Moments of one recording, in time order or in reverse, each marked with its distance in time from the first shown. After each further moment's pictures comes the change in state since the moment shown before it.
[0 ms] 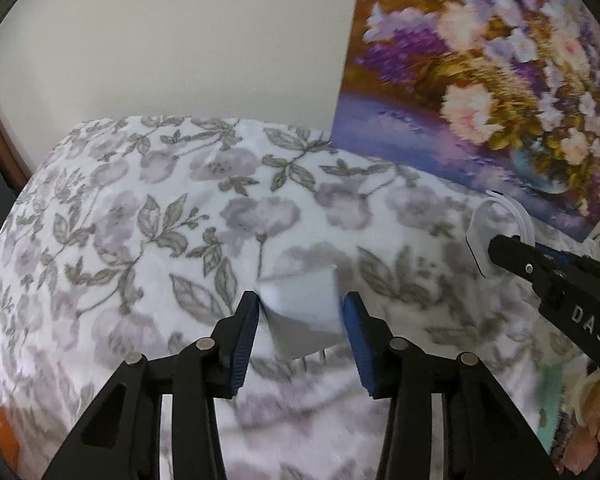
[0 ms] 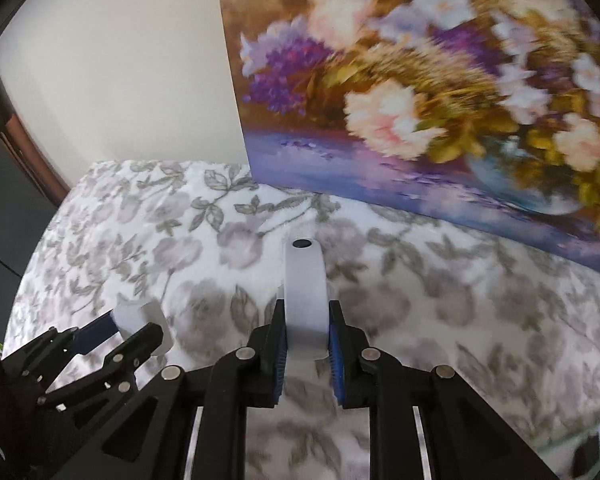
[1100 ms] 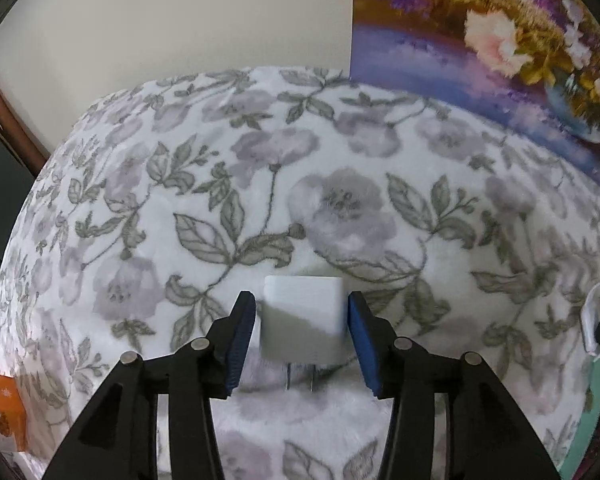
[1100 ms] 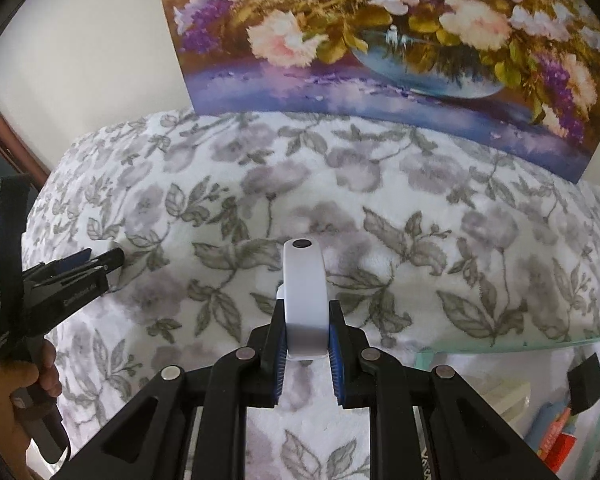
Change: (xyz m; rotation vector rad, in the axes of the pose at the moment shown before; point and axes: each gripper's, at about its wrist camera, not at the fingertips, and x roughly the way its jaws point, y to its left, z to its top) left arm 0.041 -0.011 -0.031 0.027 0.117 0.170; right arm -0.020 -0.076 -0.084 0.076 0.107 -0.028
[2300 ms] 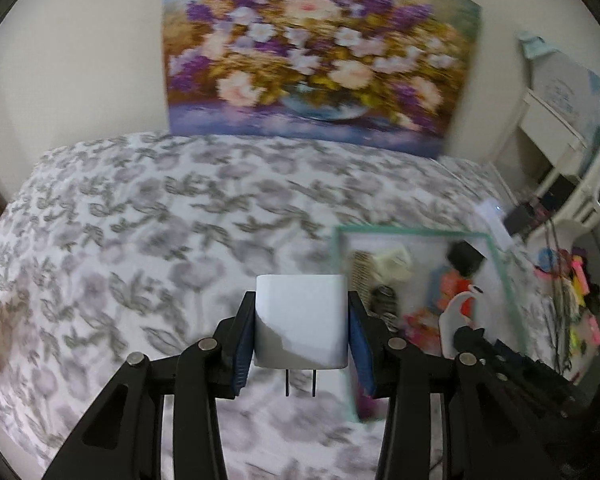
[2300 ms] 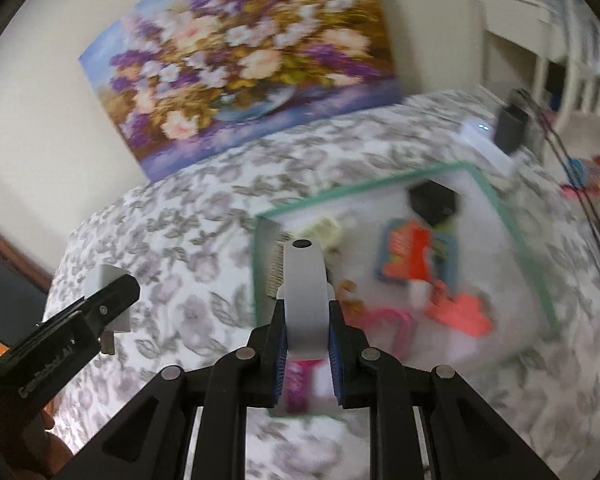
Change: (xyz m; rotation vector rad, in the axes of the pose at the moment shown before) left arm -0.230 -0.165 -0.148 0.143 -0.172 -0.306; right arm -0.171 -0.105 -0.177 0.378 -0.189 -0.050
